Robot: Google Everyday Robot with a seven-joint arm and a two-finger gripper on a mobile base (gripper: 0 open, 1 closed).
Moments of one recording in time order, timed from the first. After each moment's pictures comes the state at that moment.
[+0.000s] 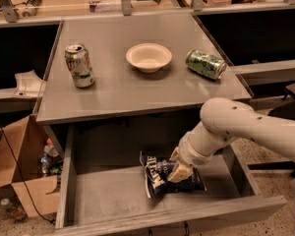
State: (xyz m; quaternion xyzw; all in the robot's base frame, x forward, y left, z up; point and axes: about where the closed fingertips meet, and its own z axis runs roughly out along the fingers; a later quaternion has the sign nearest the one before) arm 0.460 -0.095 0.625 -0.67 0.71 0.17 0.14
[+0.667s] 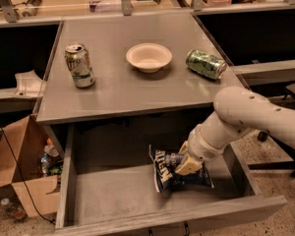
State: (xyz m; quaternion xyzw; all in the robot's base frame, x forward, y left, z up) arm 0.459 -0.114 0.658 -0.65 0.73 0.18 0.14
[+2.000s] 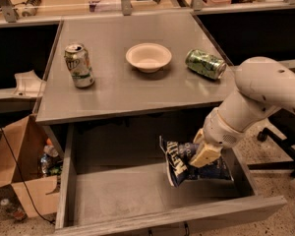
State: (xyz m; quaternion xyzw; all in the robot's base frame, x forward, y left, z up) arm 0.446 -0.146 0.725 -0.64 0.73 0.20 0.12
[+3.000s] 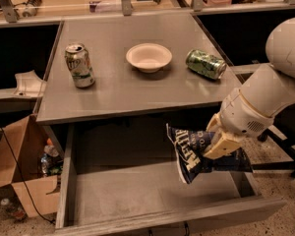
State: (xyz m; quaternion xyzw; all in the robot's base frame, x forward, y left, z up) arm 0.418 -0.157 0.814 -0.66 0.71 0.17 0.14
